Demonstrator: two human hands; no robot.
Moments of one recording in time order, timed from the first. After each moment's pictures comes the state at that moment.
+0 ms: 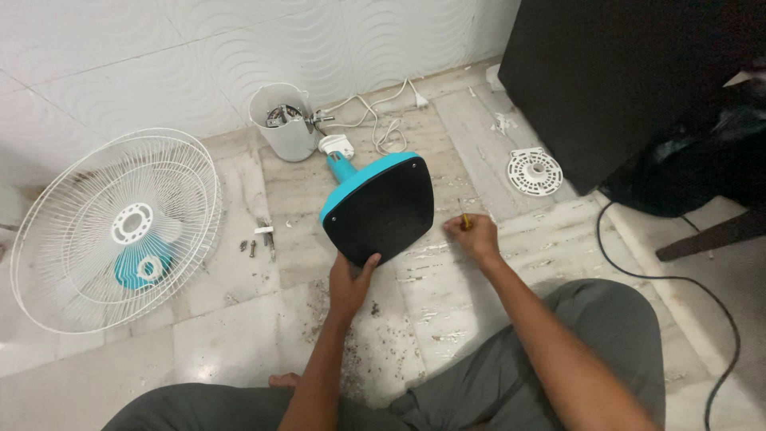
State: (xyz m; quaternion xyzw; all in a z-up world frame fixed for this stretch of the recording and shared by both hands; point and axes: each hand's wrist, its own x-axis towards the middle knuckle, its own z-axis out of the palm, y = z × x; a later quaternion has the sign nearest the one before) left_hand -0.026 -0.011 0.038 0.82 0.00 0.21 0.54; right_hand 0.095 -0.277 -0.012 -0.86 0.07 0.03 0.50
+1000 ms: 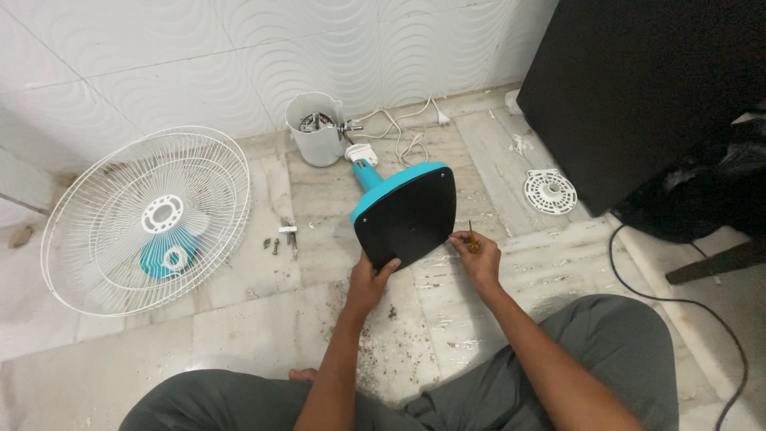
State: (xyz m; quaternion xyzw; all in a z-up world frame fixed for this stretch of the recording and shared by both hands) left_hand -0.016 0.002 0.014 0.78 0.07 0.08 0.61; right_hand 0.056 -0.235 0.007 -0.82 0.04 -0.05 0.57
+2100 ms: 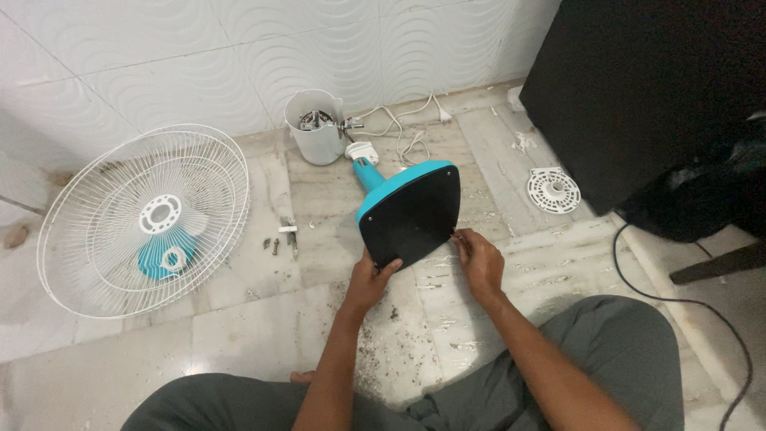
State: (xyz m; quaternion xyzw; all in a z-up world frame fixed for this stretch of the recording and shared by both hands) left_hand -0.009 0.010 0.010 0.77 0.00 0.07 0.63; right_hand 0.034 -0.221 0.052 -0.92 -0.04 -0.14 0.36
